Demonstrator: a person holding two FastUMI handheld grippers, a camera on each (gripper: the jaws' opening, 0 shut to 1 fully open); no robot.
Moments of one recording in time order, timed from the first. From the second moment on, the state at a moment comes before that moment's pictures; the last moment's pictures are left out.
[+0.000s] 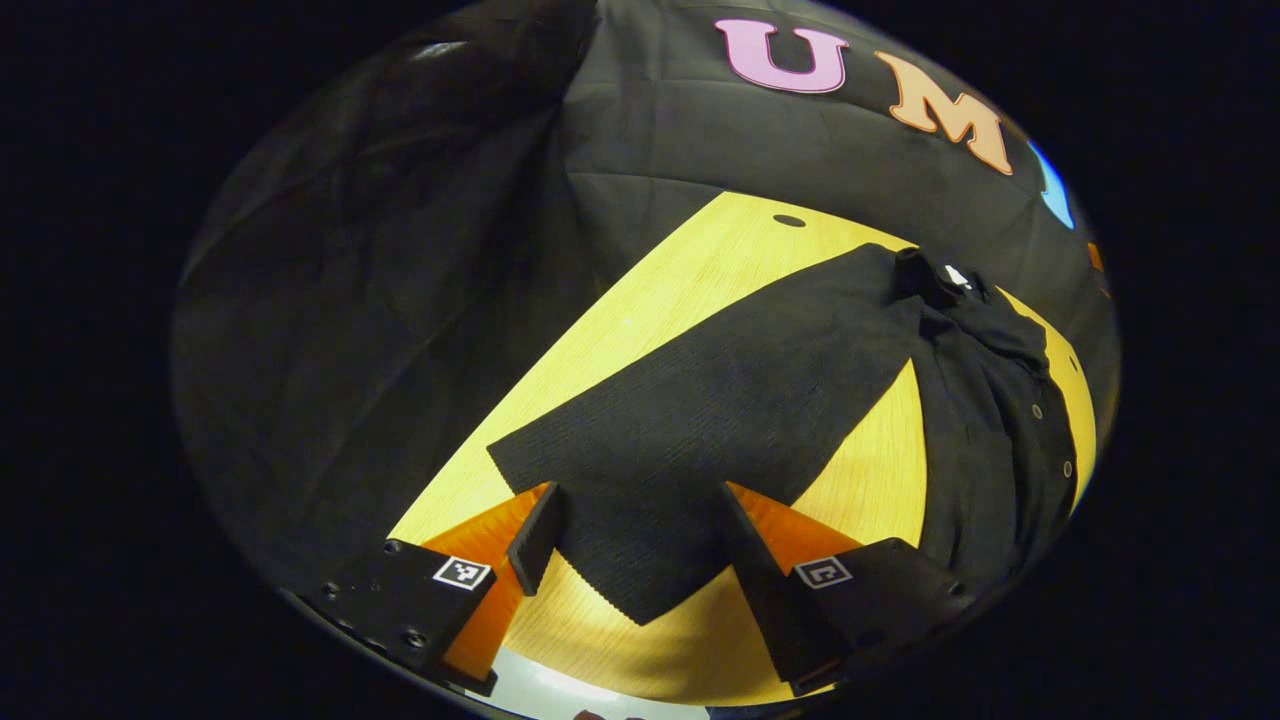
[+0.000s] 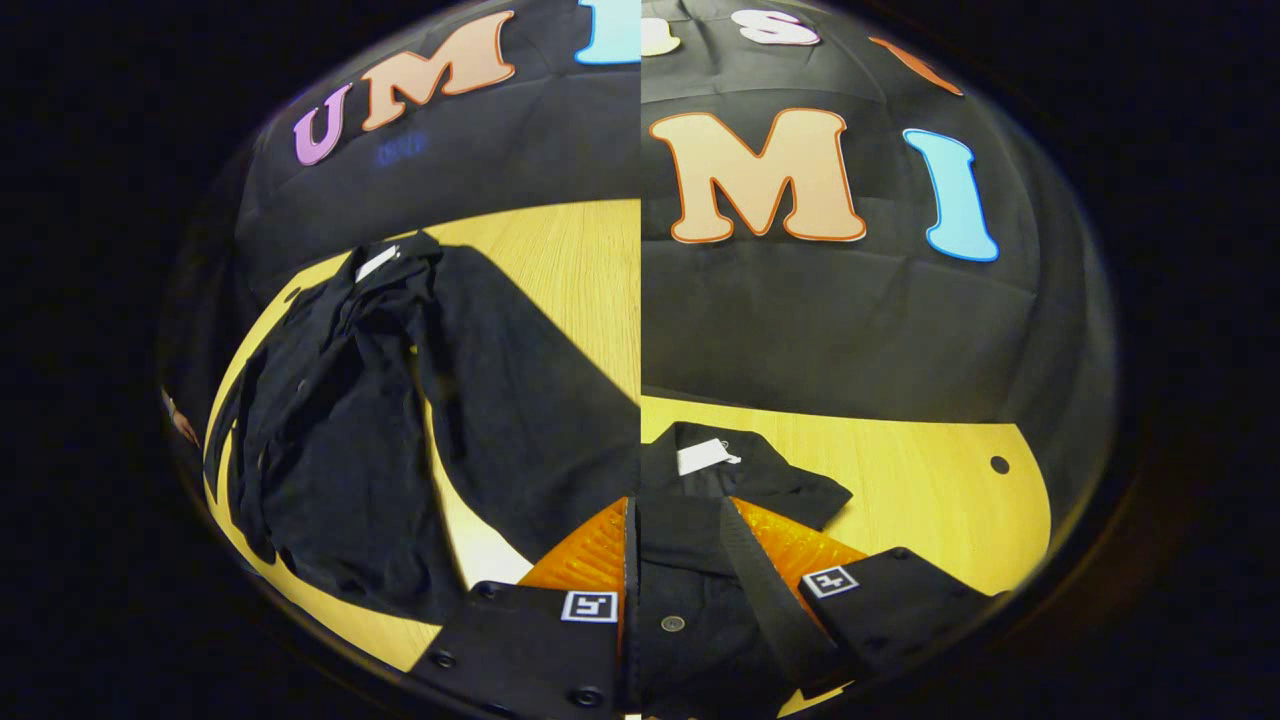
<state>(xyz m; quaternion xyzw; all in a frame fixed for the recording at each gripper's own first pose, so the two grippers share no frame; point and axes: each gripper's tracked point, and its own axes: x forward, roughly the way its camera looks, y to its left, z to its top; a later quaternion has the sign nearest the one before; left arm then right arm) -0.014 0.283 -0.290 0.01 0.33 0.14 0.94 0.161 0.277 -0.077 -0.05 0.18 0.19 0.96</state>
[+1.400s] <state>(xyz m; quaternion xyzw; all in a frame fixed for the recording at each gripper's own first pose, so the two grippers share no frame) -0.012 0.242 -0.259 0.01 0.33 0.10 0.94 0.116 0.198 -0.094 -0.01 0.21 0.14 0.97</state>
